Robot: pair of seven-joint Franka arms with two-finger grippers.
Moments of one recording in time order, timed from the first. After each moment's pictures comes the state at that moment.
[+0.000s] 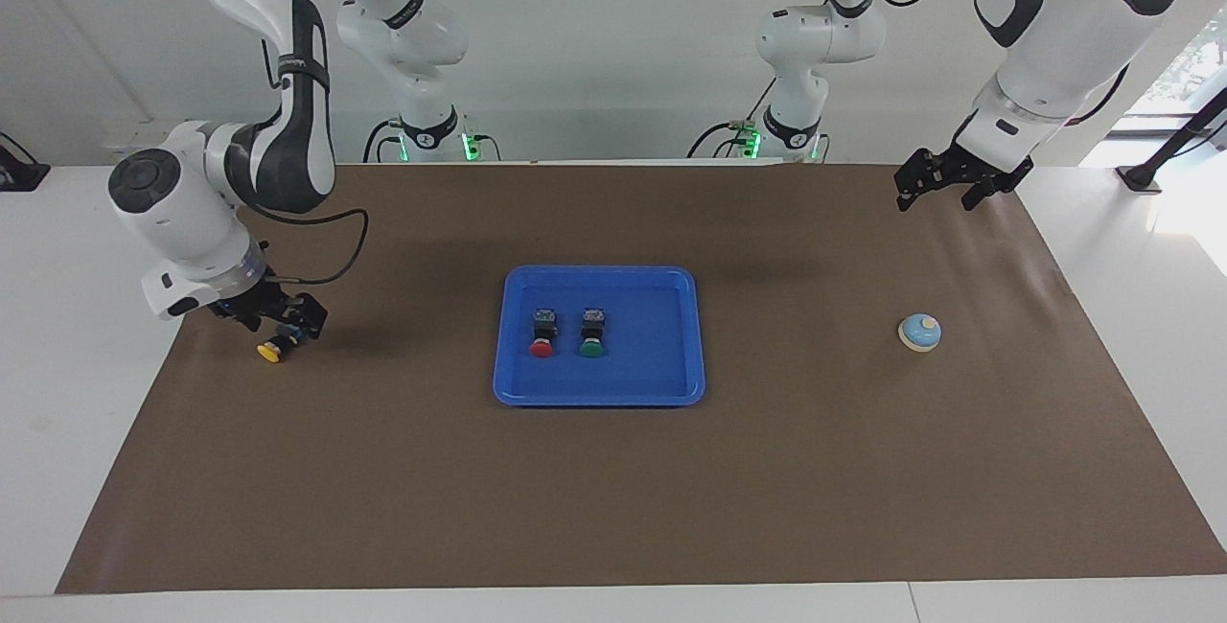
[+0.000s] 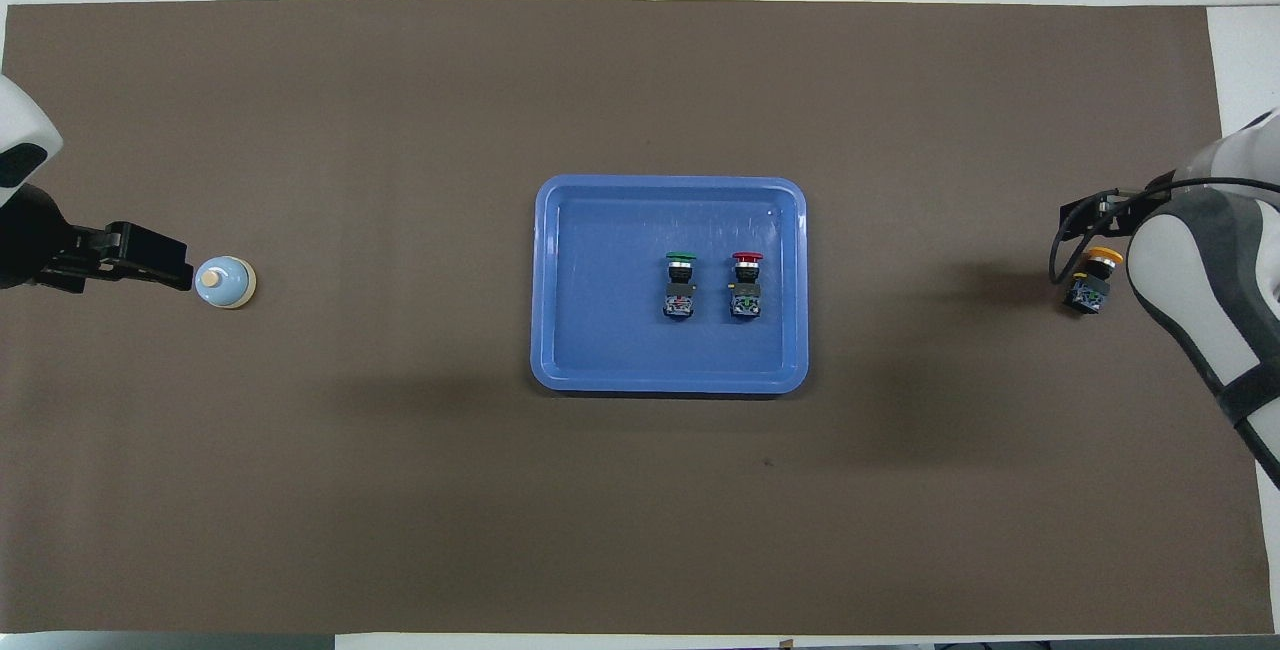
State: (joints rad) left arm -0.02 -0.03 -0.04 -1.70 -0.02 1.56 0.01; right arm -0.31 0.23 0.08 -1.99 -0.07 2.24 -0.03
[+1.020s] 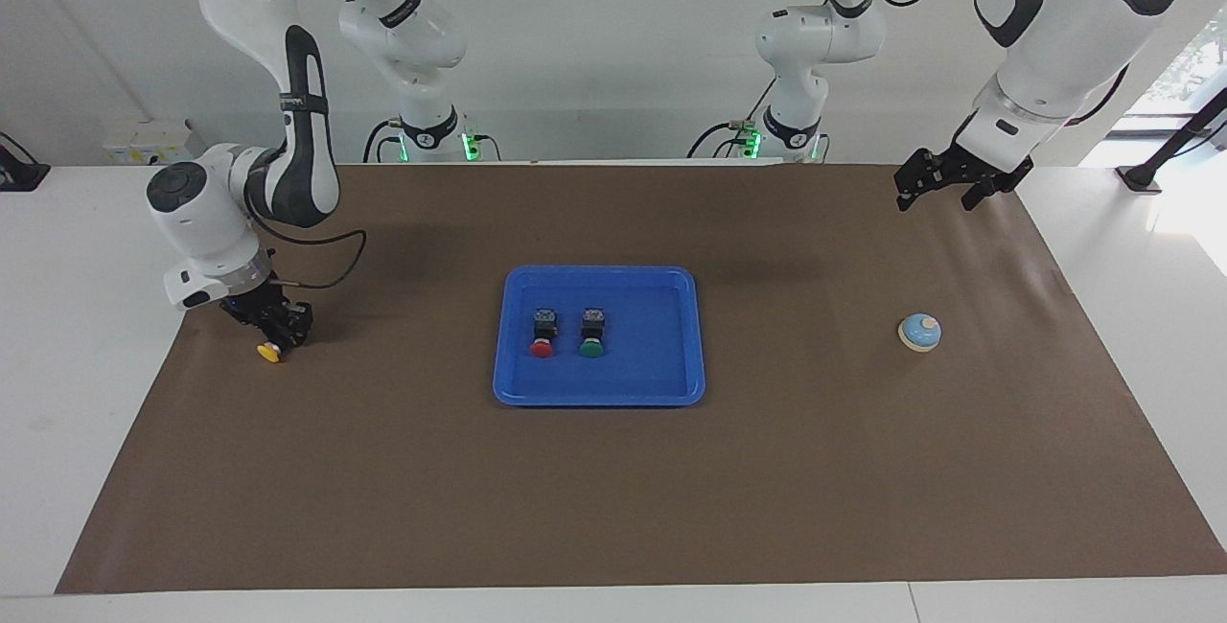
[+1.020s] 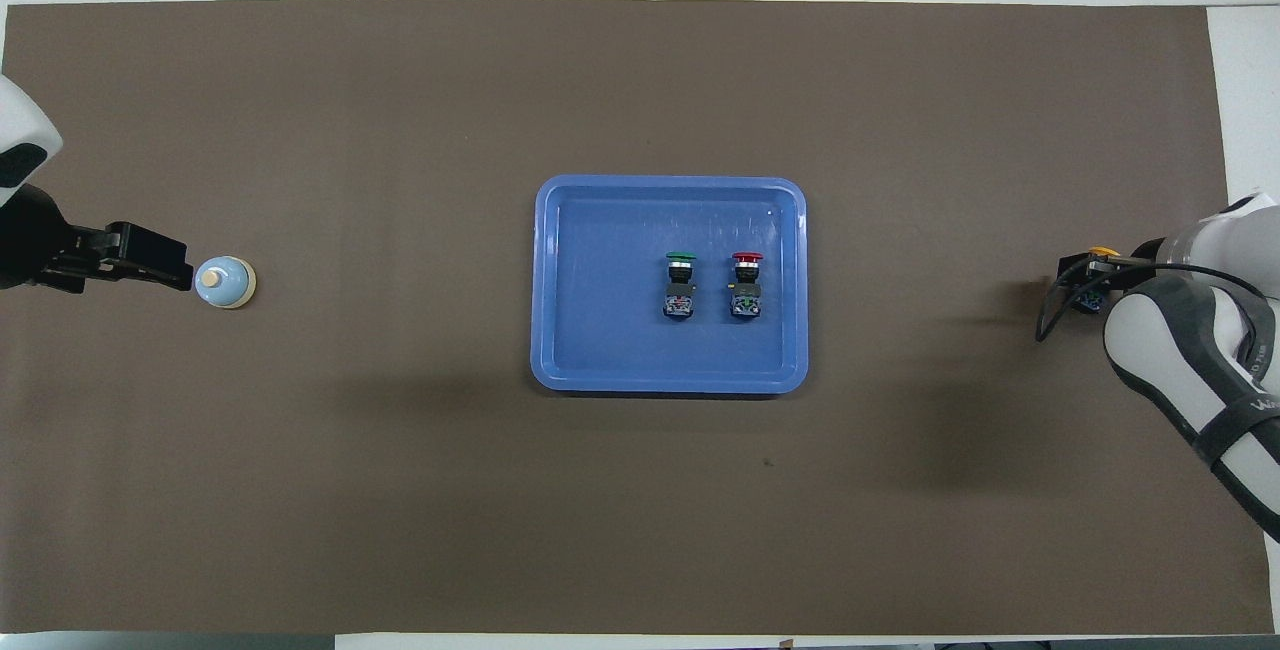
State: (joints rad) left arm -0.02 -0.03 -0.04 -1.70 -0.02 1.56 0.01; right arm -0.36 0.22 0.09 -2.18 -0.07 2.44 -0.02
